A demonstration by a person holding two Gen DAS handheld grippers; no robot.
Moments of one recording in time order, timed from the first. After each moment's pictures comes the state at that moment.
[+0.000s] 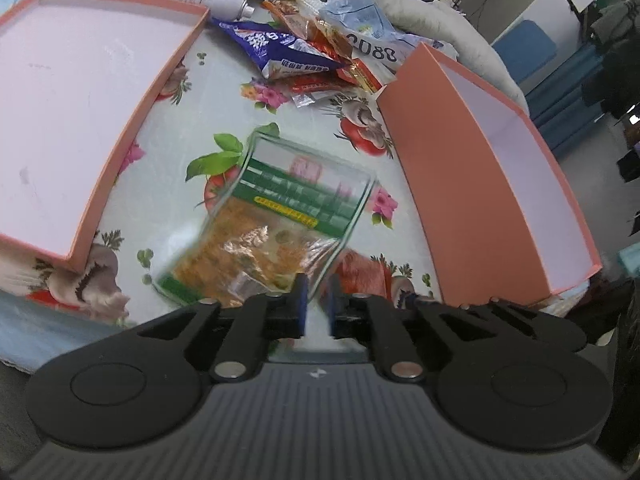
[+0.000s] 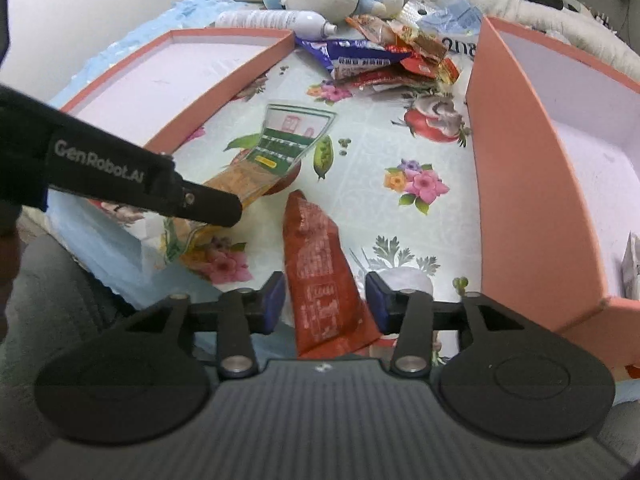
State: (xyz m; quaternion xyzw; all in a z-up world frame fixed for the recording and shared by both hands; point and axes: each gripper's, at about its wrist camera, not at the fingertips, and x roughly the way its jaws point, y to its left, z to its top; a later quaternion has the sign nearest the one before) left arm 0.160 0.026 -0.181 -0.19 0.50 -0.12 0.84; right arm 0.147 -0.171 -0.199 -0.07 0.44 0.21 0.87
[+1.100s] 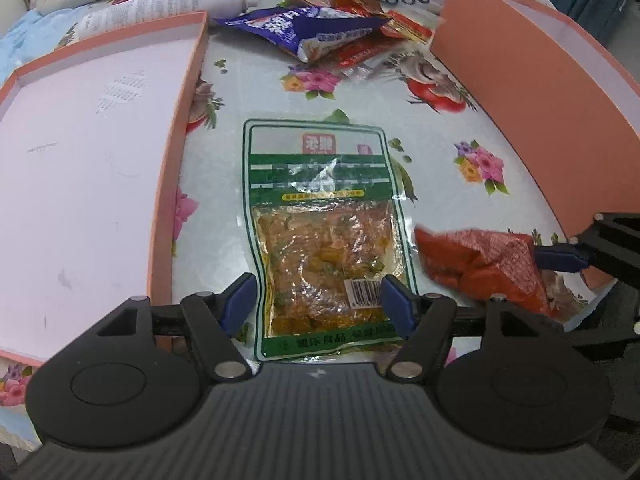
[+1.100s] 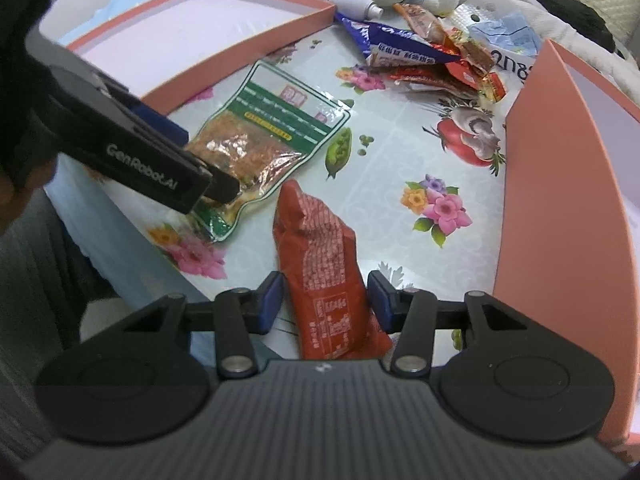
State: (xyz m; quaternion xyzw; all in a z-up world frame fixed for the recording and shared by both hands) left arm 0.213 0.038 -0.224 0.01 0.53 -0.10 0.84; right arm 0.175 -0.147 -0.224 -0.17 0.46 0.25 0.84
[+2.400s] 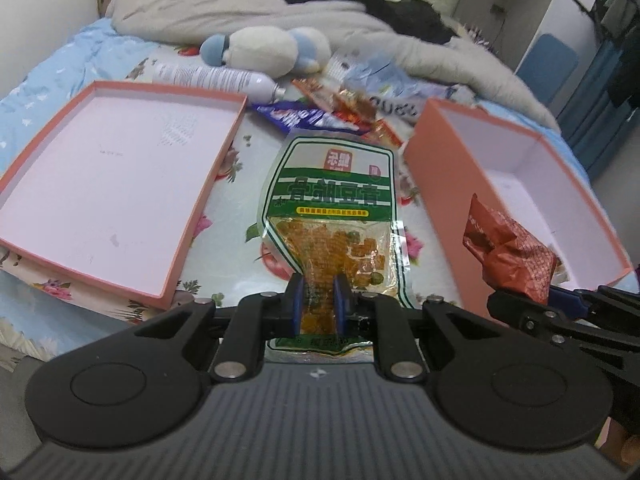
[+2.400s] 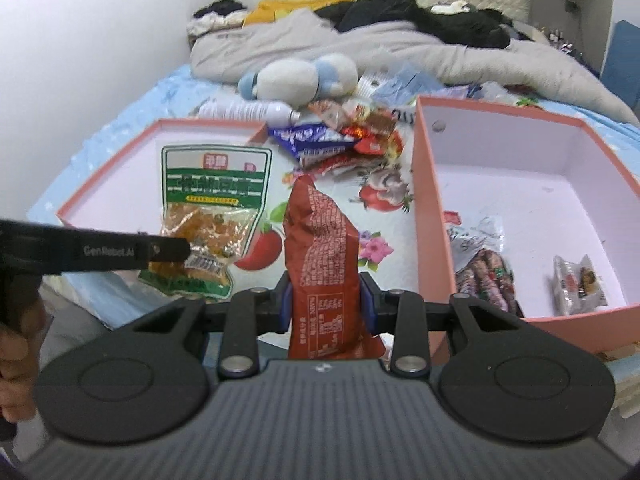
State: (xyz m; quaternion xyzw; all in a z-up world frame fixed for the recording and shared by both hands) left arm 0.116 0.012 -0.108 -0.10 0.43 -0.03 0.90; right arm 0.111 -0.208 -0.113 -0.01 0.38 0.16 0.91
